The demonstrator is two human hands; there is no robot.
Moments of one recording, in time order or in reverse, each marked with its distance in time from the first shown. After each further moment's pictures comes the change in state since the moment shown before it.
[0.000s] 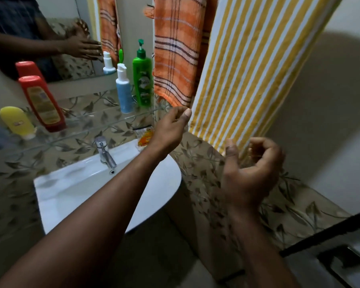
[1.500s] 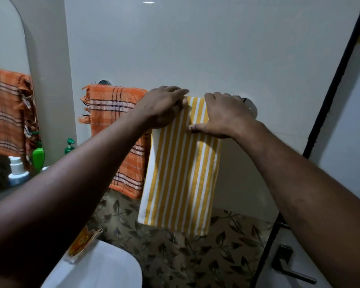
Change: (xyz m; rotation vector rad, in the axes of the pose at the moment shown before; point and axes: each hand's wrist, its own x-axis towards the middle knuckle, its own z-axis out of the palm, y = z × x) left_hand 0.153 0.230 -0.022 0.729 -0.319 1.130; right_hand 0.234 -0.179 0.006 -1.289 -0.421 -0.331
